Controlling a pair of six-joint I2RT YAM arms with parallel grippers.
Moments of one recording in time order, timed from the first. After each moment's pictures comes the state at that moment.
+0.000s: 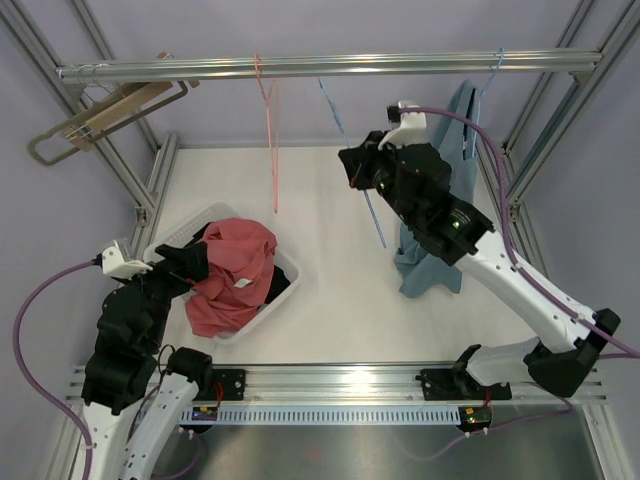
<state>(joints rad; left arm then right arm) -0.29 0.26 0.77 -0.64 -0.32 -0.62 0.80 1.29 1.47 -0.23 0.31 0.40</state>
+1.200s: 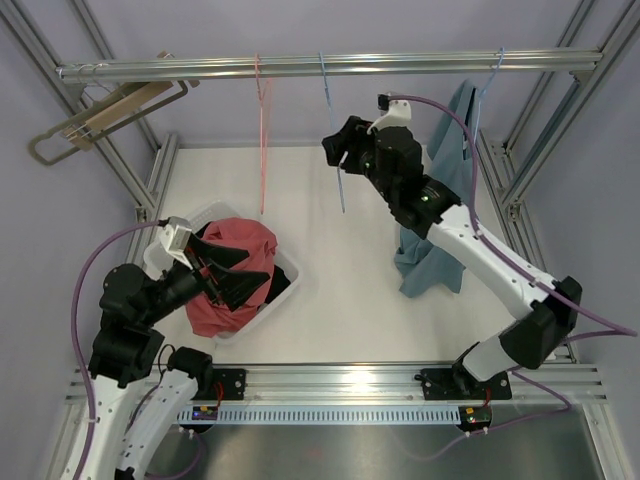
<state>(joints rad) -0.29 0.40 0.82 -0.39 0.65 -0.49 0.69 1.54 1.55 -0.10 0.27 0.56</state>
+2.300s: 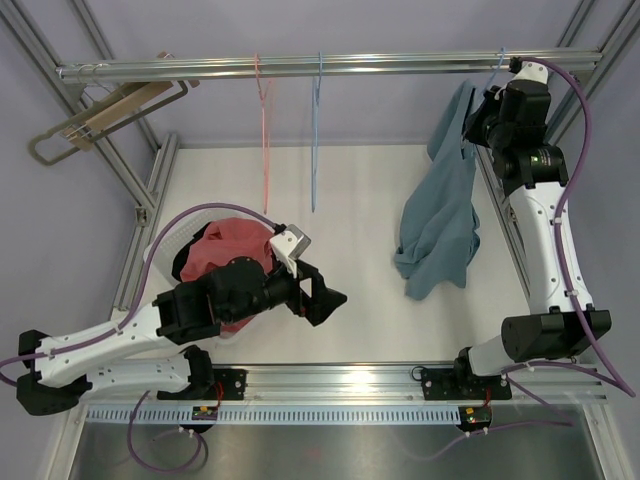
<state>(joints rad) -1.23 0.88 0.95 -0.35 -0.17 -0.43 0.06 1.49 1.80 -0.61 0.11 0.31</state>
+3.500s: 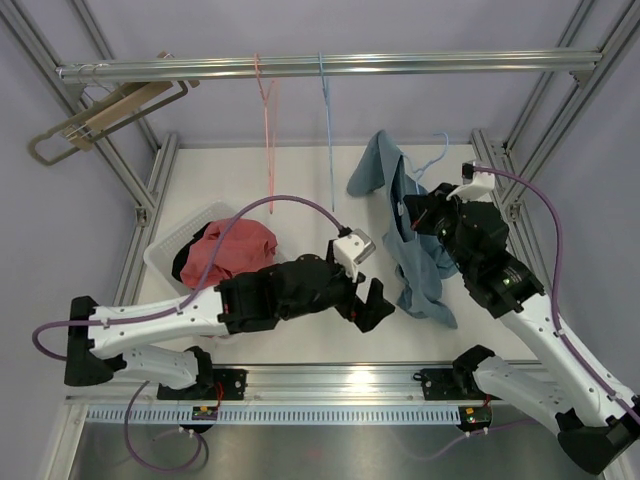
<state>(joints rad) -1.32 1.17 1.11 -0.27 -0.17 -0.43 0.53 0.88 0.99 -0.25 0.23 0.53</state>
